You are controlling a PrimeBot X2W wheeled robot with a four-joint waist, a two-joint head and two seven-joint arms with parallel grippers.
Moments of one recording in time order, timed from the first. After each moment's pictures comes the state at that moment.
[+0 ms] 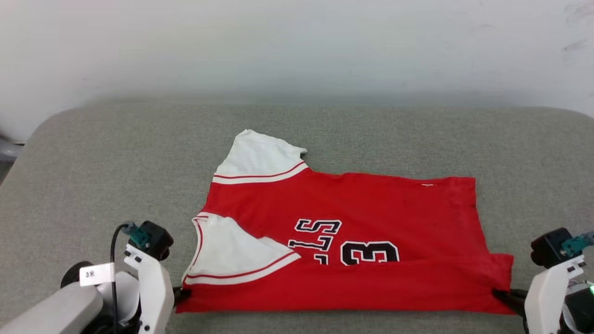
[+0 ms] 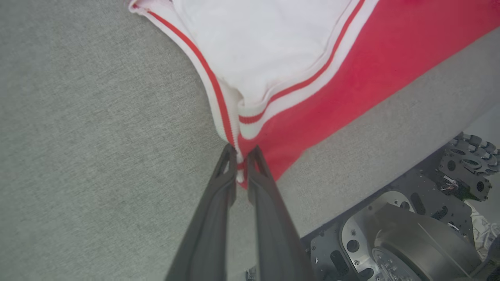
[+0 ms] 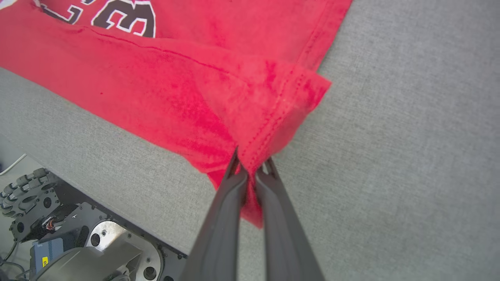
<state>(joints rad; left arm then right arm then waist) -0.50 0.84 -0.98 0.18 -1.05 -0.08 0.47 -0.10 -0.66 0.34 0.08 0.76 0.13 0.62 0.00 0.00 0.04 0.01</state>
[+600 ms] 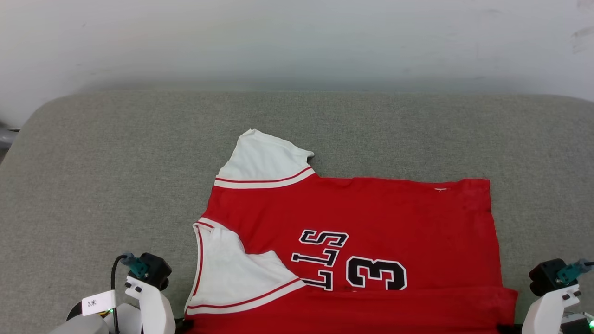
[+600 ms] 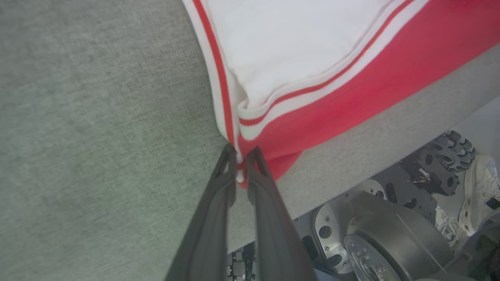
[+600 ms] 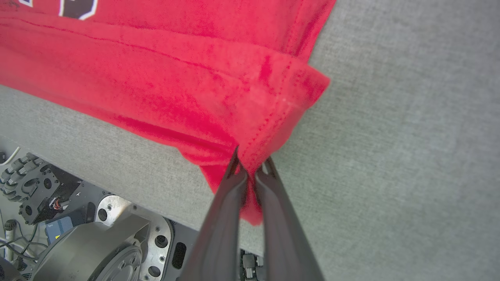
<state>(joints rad) -0.39 0.81 -0.99 0.22 -1.11 -0.05 0.42 0.00 -0.60 0.26 0.12 0.71 0.13 0.70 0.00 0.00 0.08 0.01</state>
